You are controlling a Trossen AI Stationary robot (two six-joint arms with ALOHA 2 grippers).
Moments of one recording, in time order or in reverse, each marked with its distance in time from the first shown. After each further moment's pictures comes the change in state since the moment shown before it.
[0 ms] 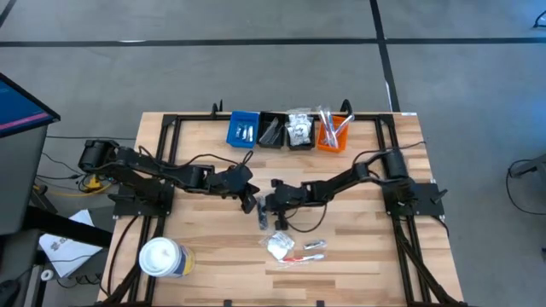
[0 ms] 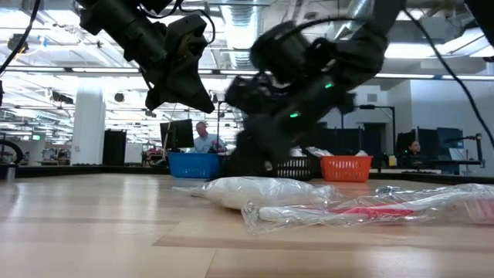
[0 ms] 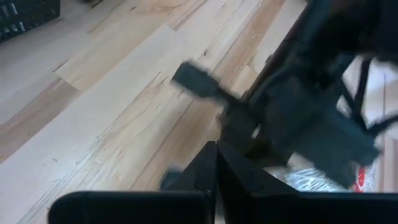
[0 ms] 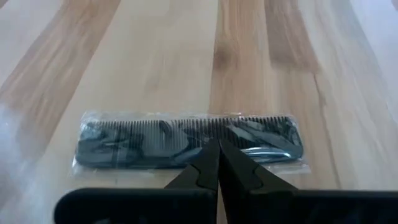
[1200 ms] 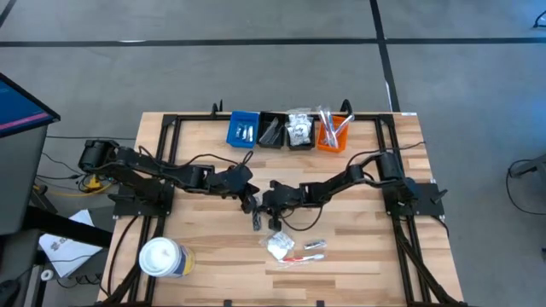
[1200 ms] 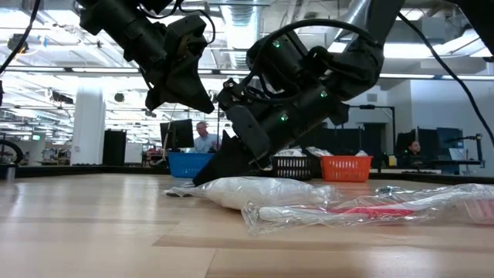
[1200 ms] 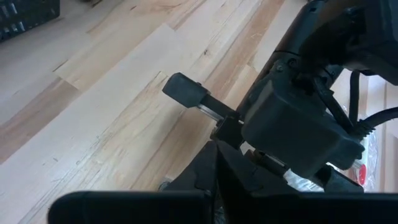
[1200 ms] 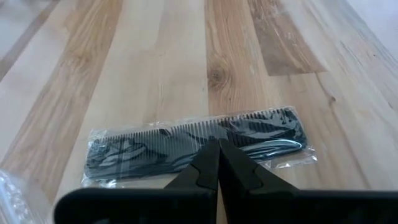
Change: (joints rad) left arm 0.000 0.000 0.000 -0.003 0.002 0.005; right arm -0.009 0.083 -0.003 0.116 -0.009 0.198
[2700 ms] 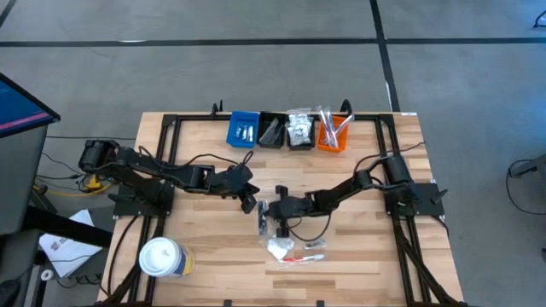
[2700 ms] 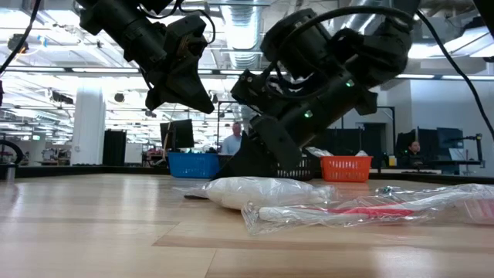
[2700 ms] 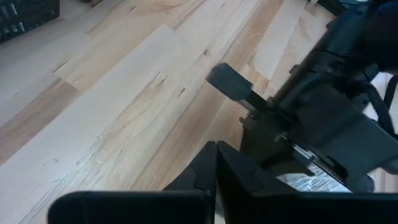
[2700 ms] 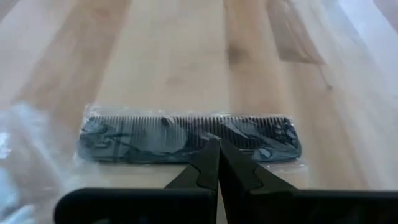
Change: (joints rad) left arm 0.000 0.000 0.000 0.000 0.000 0.003; right arm 0.085 -0.094 -0.053 -0.024 0.166 -0.125
